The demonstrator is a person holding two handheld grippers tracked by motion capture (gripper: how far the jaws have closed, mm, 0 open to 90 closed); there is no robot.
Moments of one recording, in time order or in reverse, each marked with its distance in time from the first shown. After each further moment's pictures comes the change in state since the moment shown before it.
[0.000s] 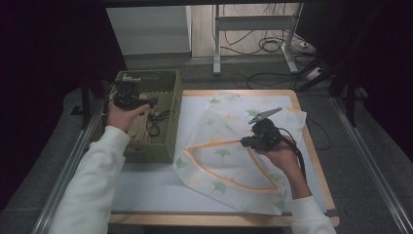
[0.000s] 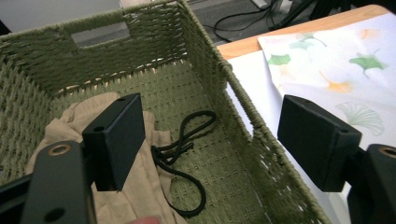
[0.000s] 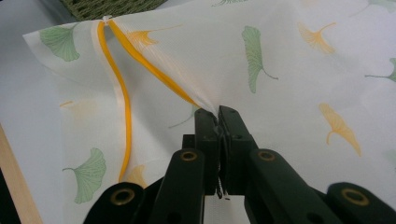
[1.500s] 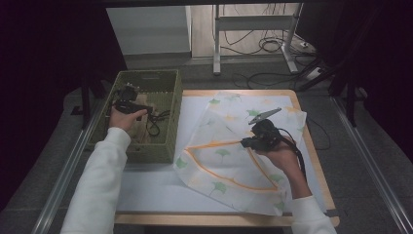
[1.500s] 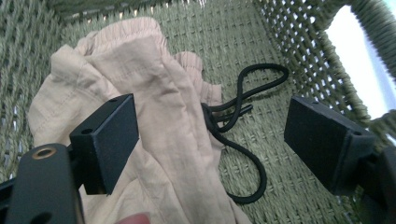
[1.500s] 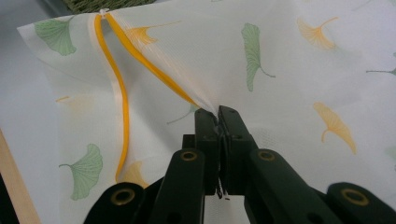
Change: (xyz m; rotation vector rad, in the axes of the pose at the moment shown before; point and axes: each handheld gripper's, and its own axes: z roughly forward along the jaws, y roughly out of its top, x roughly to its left) left arm 0.044 -0.031 0.065 0.203 0.086 -0.105; right arm -0.002 -0.002 0.003 0.016 0.003 -0.001
